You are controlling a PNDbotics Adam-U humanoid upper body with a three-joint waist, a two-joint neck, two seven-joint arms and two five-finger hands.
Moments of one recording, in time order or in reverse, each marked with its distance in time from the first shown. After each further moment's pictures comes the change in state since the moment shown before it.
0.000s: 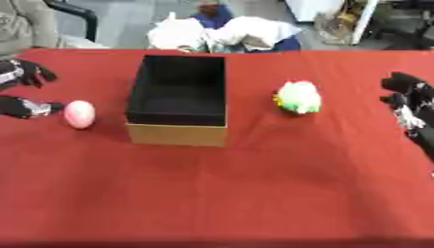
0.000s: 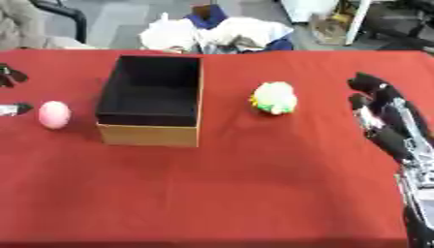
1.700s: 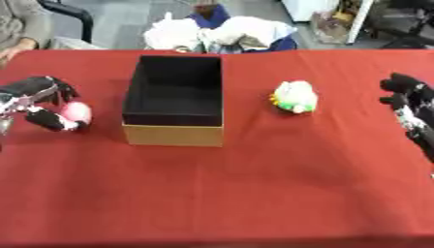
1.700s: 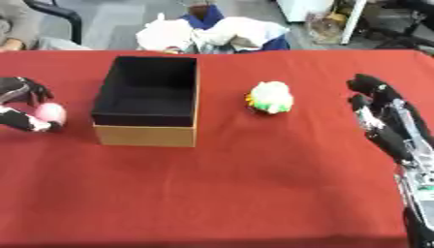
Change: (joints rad) left arm -0.124 -0.172 0.058 0.298 -0.433 0.016 0.162; right arm 0.004 0.000 0.000 0.001 -0.006 0.000 0.005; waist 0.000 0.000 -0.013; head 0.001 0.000
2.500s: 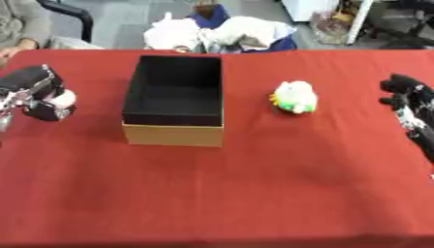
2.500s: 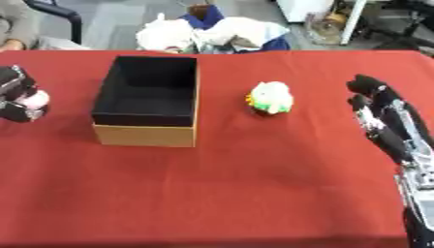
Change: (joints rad) left arm -0.019 0.000 0.011 -0.116 0.087 0.027 0.129; right arm 0.000 0.000 0.000 0.005 0.000 0.000 0.000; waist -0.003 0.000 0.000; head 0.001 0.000
